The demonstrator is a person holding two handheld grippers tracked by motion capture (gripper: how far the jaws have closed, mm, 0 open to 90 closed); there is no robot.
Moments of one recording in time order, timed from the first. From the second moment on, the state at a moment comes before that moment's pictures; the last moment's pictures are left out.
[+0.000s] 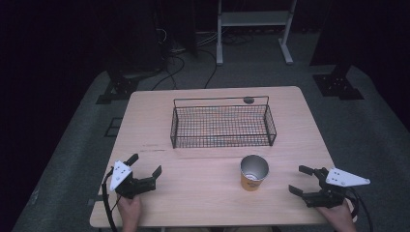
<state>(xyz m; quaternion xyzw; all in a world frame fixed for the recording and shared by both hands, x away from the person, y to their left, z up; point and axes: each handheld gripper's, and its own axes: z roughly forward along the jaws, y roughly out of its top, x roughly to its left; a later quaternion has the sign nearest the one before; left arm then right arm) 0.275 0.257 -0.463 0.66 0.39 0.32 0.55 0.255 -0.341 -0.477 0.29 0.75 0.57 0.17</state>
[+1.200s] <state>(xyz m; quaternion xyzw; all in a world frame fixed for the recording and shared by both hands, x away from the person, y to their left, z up) 0.273 0.257 -0.463 0.66 0.39 0.32 0.56 0.252 -0.314 -0.461 0.25 0.76 0.58 0.15</state>
